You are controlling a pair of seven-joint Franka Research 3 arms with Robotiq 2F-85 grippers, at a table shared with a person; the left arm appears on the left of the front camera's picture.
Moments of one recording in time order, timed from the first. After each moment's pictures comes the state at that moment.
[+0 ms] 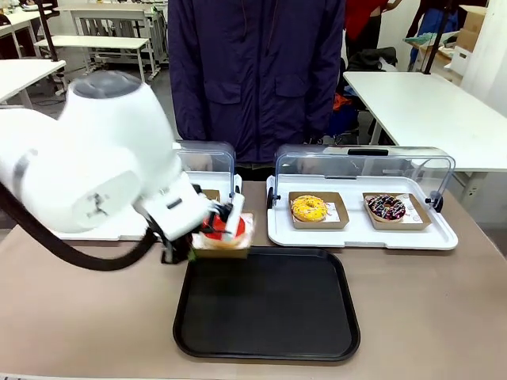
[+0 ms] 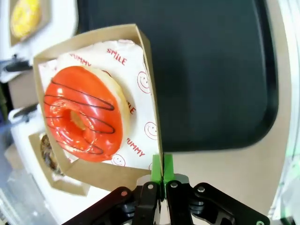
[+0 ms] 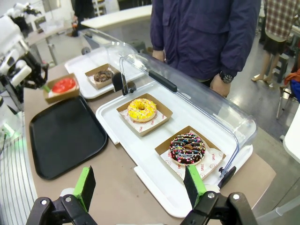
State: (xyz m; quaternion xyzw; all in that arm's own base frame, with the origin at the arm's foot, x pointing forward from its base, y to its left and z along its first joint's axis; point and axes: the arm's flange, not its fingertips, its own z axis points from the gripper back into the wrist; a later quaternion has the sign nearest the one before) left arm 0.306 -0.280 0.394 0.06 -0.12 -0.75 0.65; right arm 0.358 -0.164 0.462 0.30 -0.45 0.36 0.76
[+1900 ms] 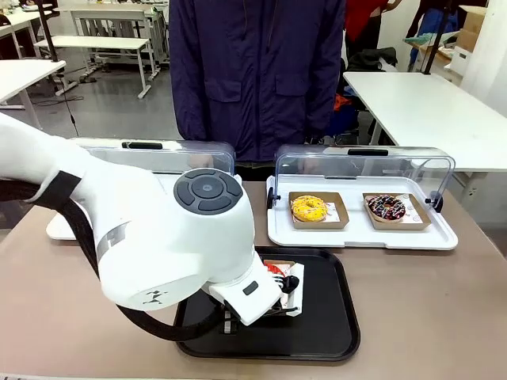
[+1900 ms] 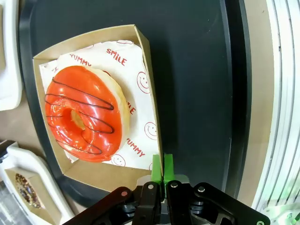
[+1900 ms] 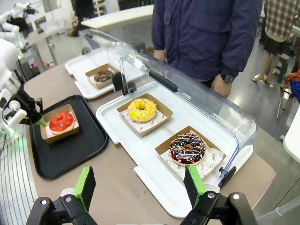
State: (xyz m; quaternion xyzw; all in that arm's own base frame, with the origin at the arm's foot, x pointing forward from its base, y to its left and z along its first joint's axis) left arm 0.245 -0.364 0.323 0.07 -0.11 -0.73 0.67; right arm 0.357 -0.164 0.462 0.30 -0.45 0.36 0.76
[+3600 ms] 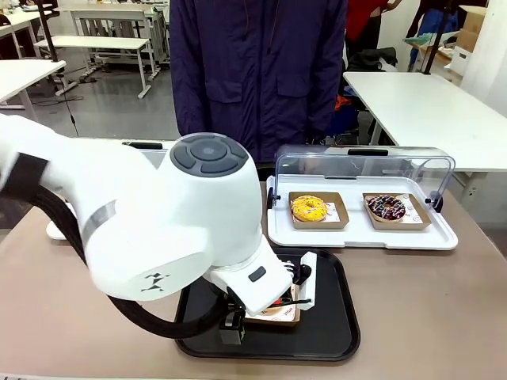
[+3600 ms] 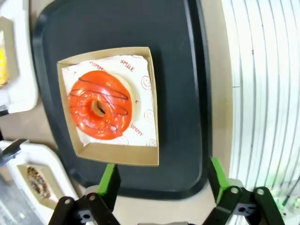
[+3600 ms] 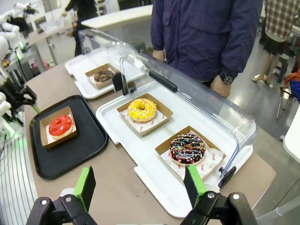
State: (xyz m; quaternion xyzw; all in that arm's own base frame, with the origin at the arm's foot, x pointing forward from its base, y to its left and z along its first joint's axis) left arm 0.218 -0.372 0.385 0.06 -0.10 -0.74 0.66; right arm 0.358 -0.164 0.462 0.30 -0.45 0.36 0.76
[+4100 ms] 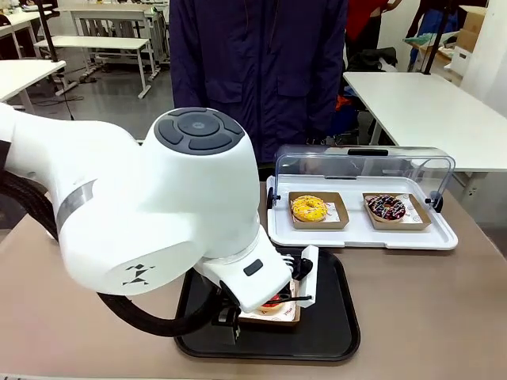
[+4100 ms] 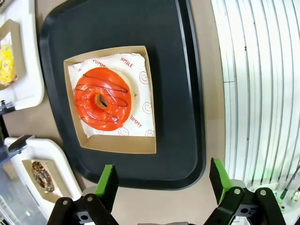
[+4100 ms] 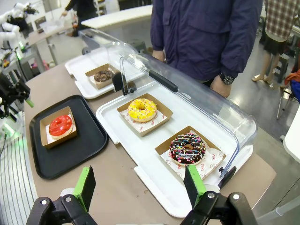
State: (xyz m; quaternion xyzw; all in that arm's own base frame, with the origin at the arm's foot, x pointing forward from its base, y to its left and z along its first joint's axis) left arm 0.209 -0.368 0.403 0.06 -0.10 -0.75 0.66; right arm 0.358 -0.164 0.462 0.30 -0.45 0.36 0.76
